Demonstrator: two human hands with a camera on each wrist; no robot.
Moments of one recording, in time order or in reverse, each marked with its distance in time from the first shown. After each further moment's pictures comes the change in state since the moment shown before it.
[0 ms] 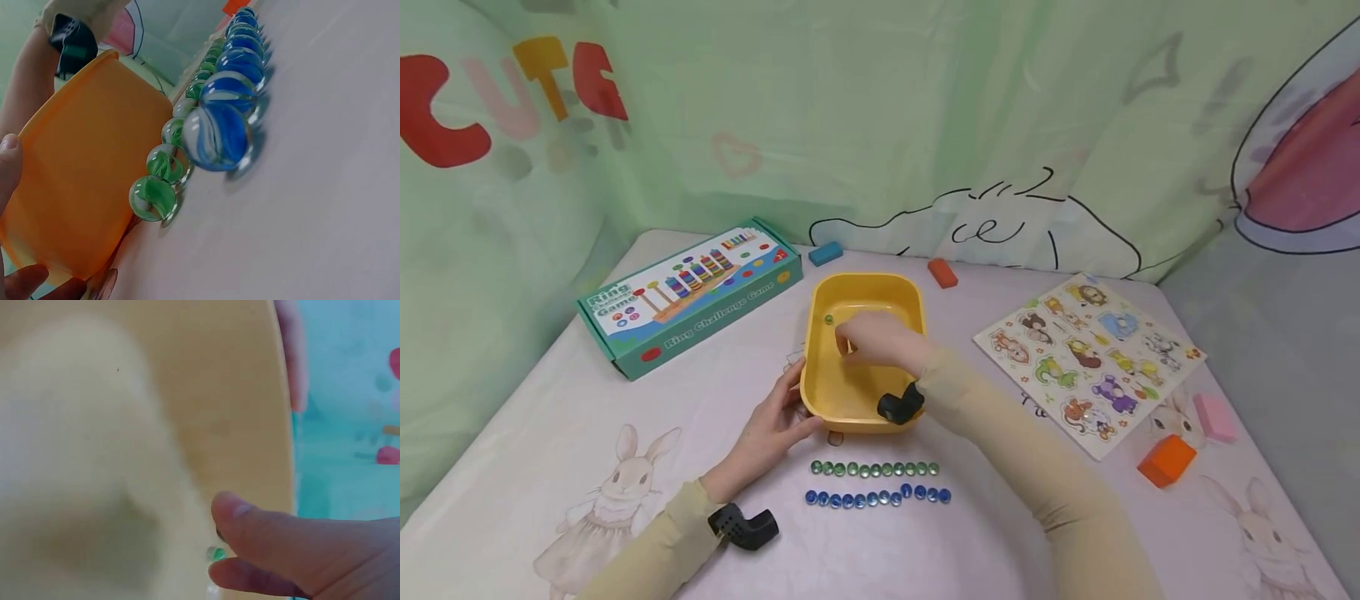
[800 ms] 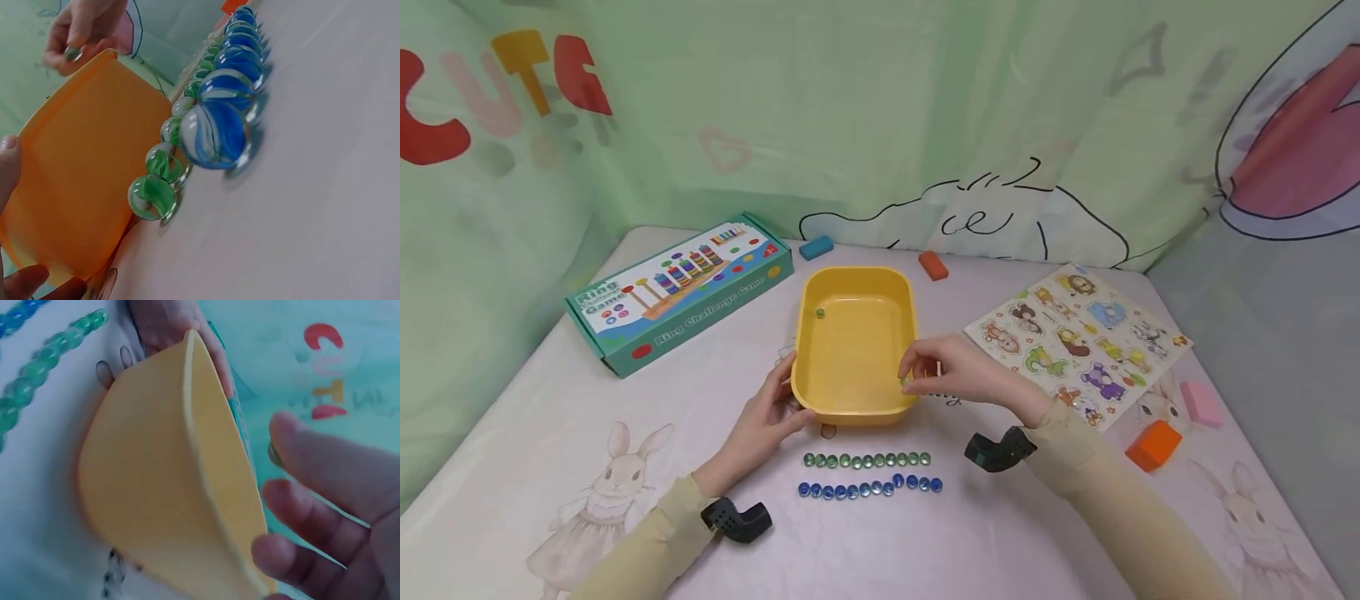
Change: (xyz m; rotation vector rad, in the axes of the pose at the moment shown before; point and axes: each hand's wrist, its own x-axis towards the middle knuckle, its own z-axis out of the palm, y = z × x) left_hand -0.001 0.001 0.001 0.013 -0.002 -0.009; right_hand -0.118 0.047 0.011 0.537 0.133 -0.053
